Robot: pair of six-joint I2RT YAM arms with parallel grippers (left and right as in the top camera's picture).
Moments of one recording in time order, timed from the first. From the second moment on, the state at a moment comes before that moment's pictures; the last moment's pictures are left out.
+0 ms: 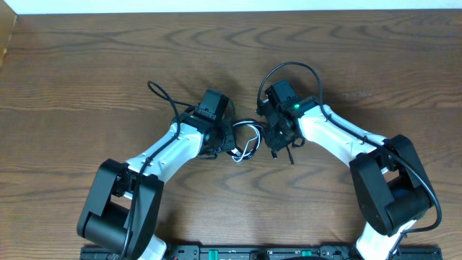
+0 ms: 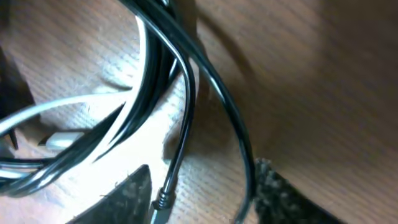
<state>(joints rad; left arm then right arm) -0.43 1.71 0.96 -0.52 0.19 -0.62 0.52 1.90 1.18 -0.66 -0.12 -0.07</state>
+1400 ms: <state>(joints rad) -0.43 1.71 0.96 -0.52 0.19 -0.62 0.60 1.92 1.18 -0.63 0.10 -0.05</state>
